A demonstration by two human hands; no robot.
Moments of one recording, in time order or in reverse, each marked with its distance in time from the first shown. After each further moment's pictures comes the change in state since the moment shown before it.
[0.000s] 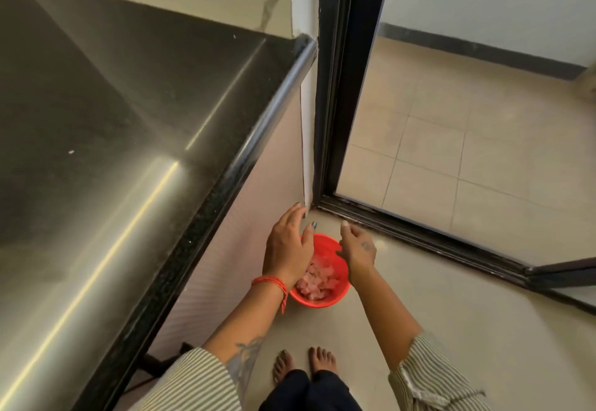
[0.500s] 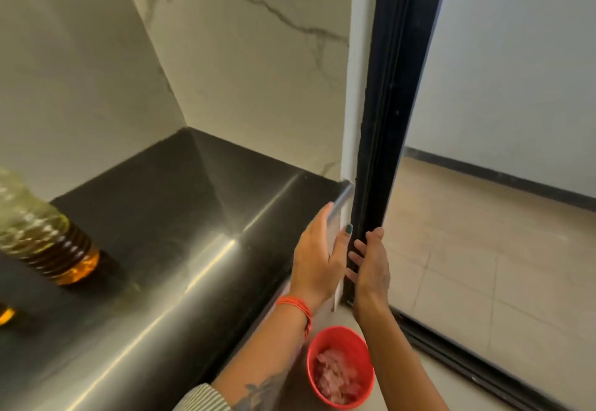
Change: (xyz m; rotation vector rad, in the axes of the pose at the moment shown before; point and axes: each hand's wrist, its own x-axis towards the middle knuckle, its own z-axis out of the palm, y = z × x) left_hand -0.045 0.146 -0.154 -0.306 0.357 0.227; right_hand -0.187 -0.187 -0.043 0.408 -0.205 -0.337
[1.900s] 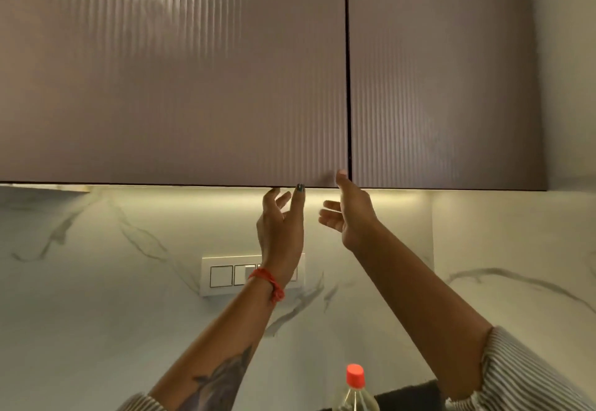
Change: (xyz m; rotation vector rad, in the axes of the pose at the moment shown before) left_hand 0.001 0.152 -0.564 -0.107 1.114 0.285; right_hand -0.334 -0.277 0.440 0.162 -1.067 -0.361
